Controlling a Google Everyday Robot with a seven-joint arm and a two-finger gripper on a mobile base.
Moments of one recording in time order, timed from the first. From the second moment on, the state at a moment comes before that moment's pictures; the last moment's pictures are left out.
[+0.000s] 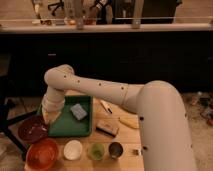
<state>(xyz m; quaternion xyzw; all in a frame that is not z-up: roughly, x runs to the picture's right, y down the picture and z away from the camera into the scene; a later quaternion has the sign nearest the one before) -0.272 0.152 0.694 -0.06 -0.50 -0.72 0.47</state>
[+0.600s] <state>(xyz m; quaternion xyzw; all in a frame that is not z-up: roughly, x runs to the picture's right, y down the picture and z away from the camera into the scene) -0.250 0.181 0.681 -0.09 -0.47 -0.72 0.50</state>
